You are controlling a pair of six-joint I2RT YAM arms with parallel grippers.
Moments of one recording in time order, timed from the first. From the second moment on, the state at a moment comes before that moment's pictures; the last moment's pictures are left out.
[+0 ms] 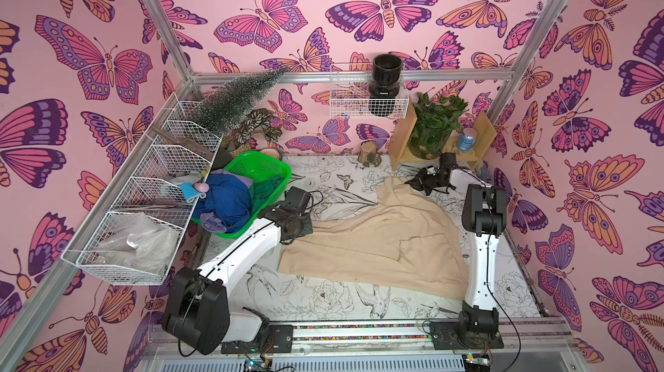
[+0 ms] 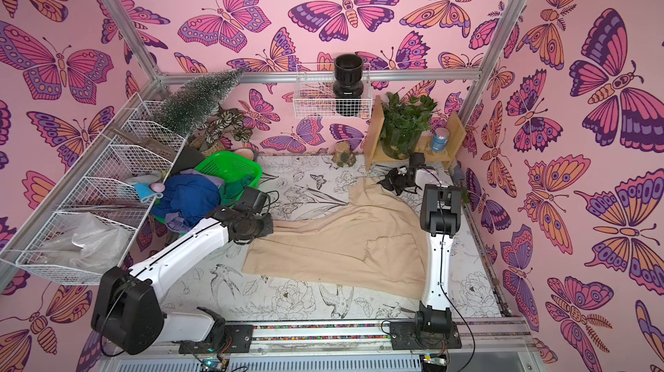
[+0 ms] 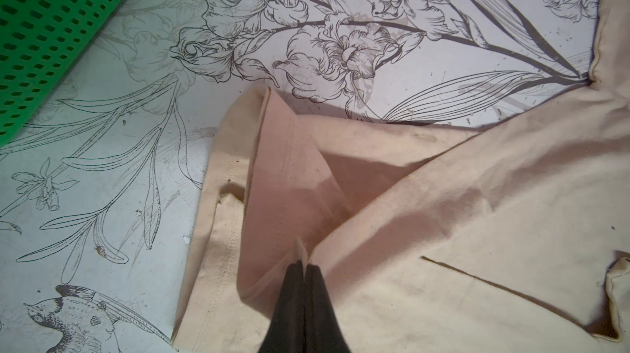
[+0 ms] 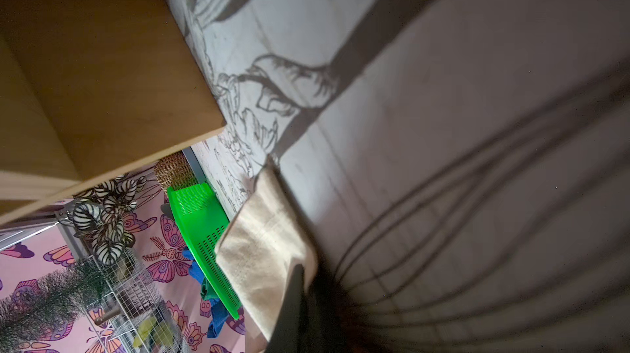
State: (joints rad) left arm -0.43 1.38 1.01 -0.74 -0.13 -0.59; right arm -0.02 2.51 1.94 -0.54 -0.86 0.76
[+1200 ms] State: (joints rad) left arm -0.39 1.52 1.19 -0.71 -0.12 -0.49; right arm -0.05 1.65 1.34 -0.81 -0.39 0.46
